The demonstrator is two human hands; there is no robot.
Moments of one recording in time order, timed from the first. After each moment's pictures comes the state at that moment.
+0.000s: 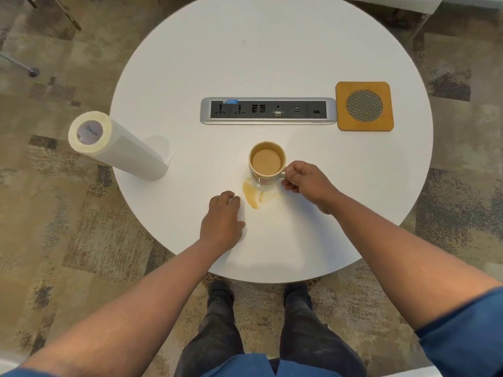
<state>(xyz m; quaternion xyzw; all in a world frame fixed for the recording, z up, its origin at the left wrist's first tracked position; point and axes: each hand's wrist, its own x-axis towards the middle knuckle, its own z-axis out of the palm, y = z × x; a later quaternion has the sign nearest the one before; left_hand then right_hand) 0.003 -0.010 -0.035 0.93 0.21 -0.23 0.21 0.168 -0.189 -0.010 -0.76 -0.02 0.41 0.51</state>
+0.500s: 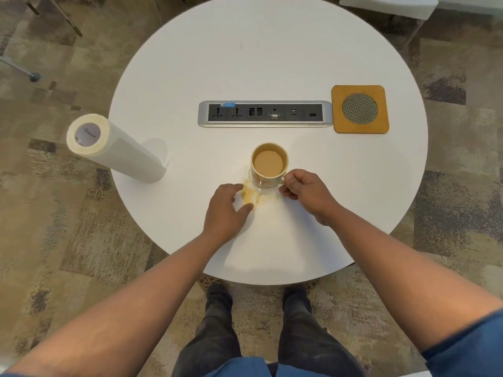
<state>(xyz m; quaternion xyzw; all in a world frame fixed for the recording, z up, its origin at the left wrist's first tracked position) 0.021 -0.018 -0.023 0.86 0.29 -0.08 0.42 0.149 -0.201 -0.012 -0.75 -0.01 0.39 0.54</state>
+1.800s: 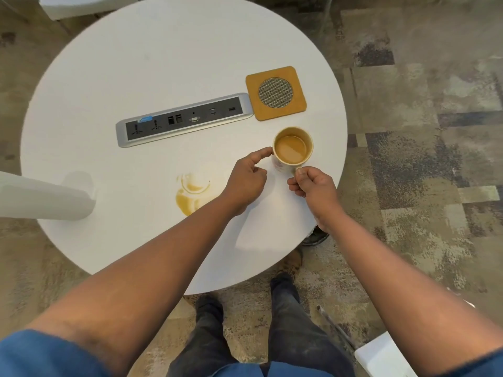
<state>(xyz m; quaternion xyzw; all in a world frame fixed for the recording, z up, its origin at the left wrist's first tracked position) 0.146 -0.171 0.012 0.78 0.17 -0.17 0.58 0.140 -0.345 -0.002 -0.72 0.17 0.20 0.65</state>
